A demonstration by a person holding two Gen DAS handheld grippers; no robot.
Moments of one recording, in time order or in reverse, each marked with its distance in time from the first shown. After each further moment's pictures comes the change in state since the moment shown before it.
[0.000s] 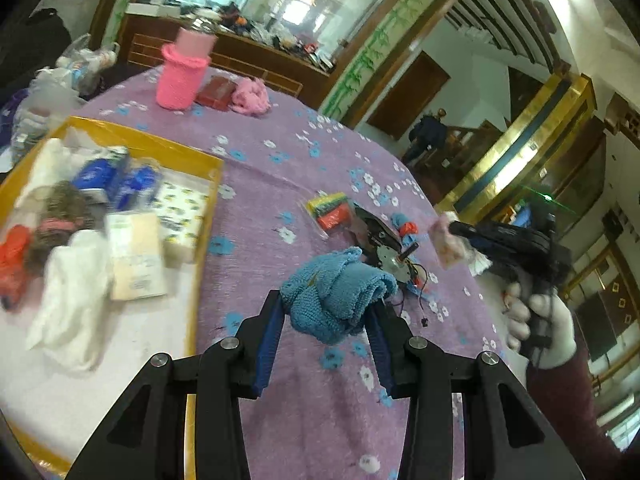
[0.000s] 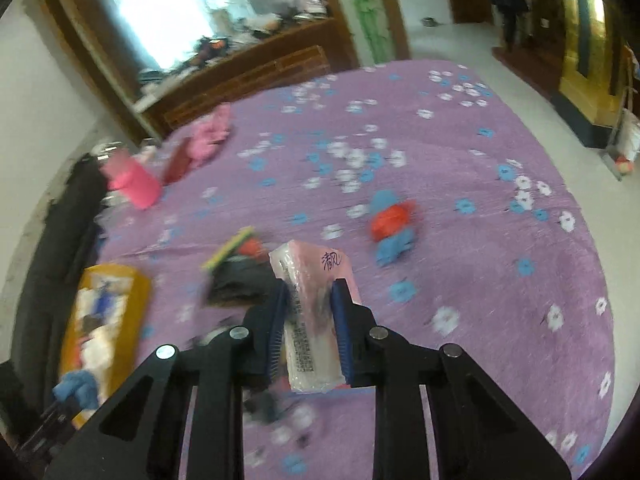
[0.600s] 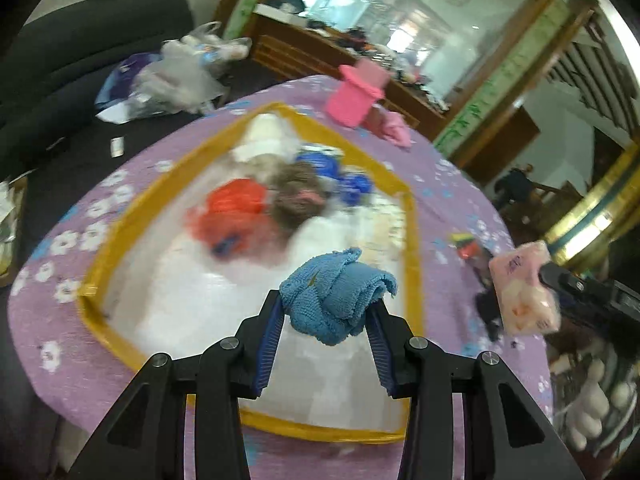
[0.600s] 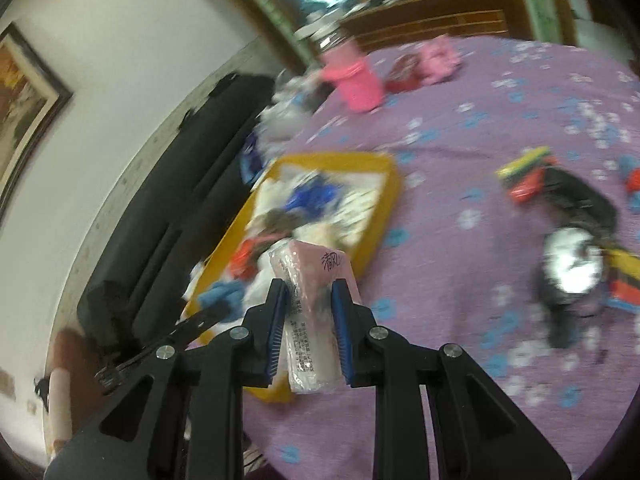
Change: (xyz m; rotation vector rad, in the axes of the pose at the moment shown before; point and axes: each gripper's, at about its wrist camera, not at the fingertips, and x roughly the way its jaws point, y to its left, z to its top) left arm -0.092 0.113 -0.044 -0.228 -0.083 0.292; right arm 0.009 0.211 -0.100 -0.236 0.177 0.464
